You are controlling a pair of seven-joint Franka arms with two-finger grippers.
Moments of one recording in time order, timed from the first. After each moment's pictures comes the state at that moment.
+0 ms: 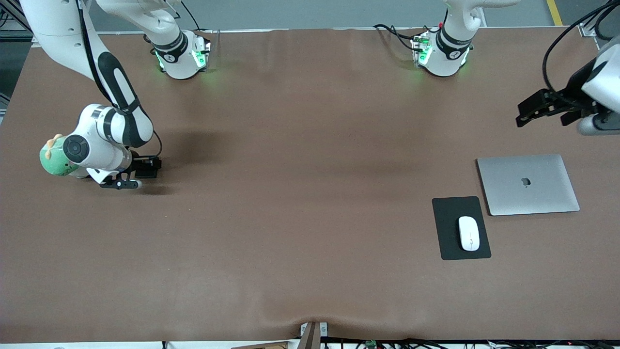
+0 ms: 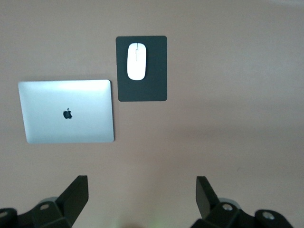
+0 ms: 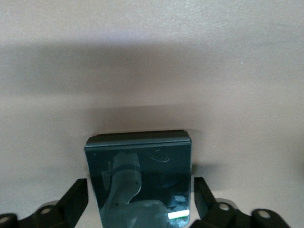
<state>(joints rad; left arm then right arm) -0.07 0.02 -0.03 -1.45 -0.02 1.46 -0.08 0.22 0.39 -0.34 -2.32 0.12 2.43 -0.19</state>
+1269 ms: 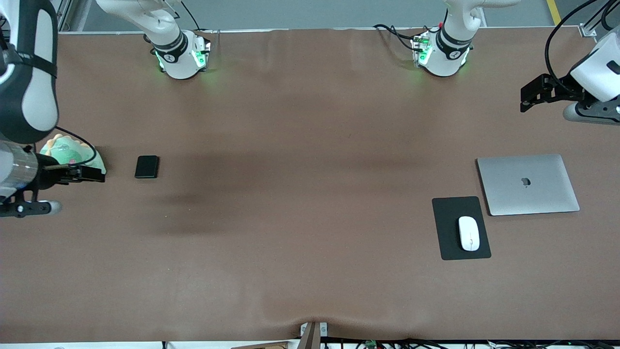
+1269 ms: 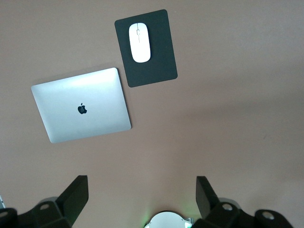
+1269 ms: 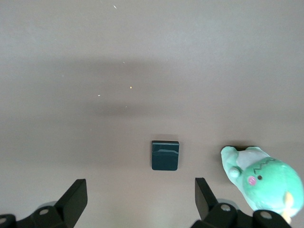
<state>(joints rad) -0.07 0.00 -0.04 -1.49 0.04 1.40 0.05 0.21 0.35 -0.35 -1.38 0.12 1.53 -0.19</state>
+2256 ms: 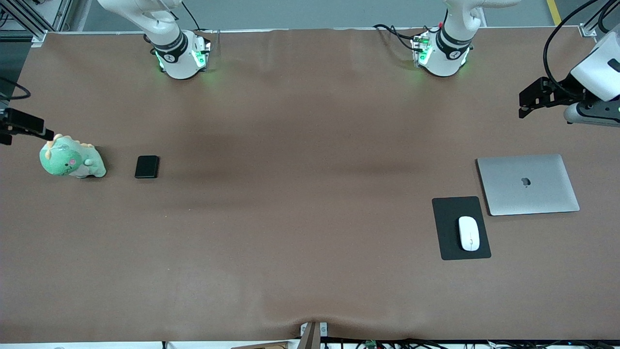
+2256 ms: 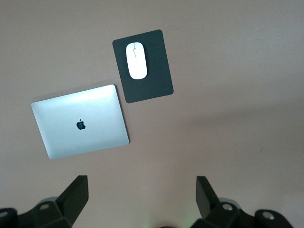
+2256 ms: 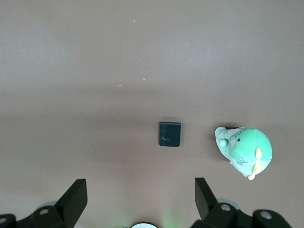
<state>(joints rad) -0.08 0.00 -0.05 -1.49 0.03 1.47 0.06 0.07 0.20 -0.22 -1.22 0.12 1.30 -0.17</state>
